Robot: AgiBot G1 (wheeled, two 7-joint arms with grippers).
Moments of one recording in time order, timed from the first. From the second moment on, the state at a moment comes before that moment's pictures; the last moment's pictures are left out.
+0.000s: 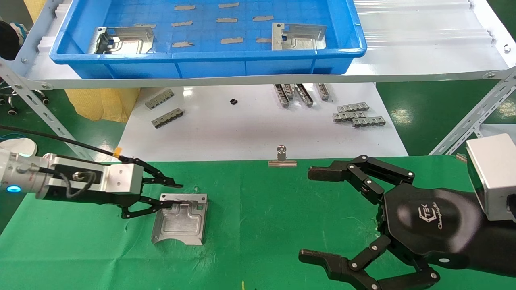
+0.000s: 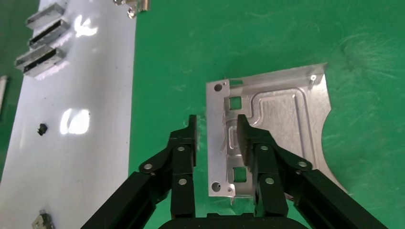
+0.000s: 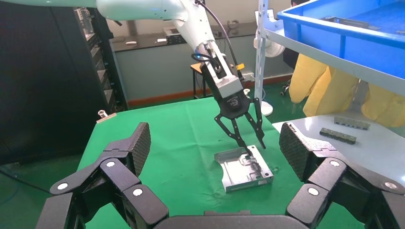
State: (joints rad) left arm -1.82 1.04 0.84 -0.03 1.35 1.53 0.80; right arm 1.09 -0.57 -0.38 1.25 -0.66 -1.45 0.13
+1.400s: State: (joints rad) left arm -1.56 0.88 0.63 -0.45 1.11 1.55 0.44; right arm 1.09 -0.57 -0.38 1.25 -0.66 -1.45 0.13
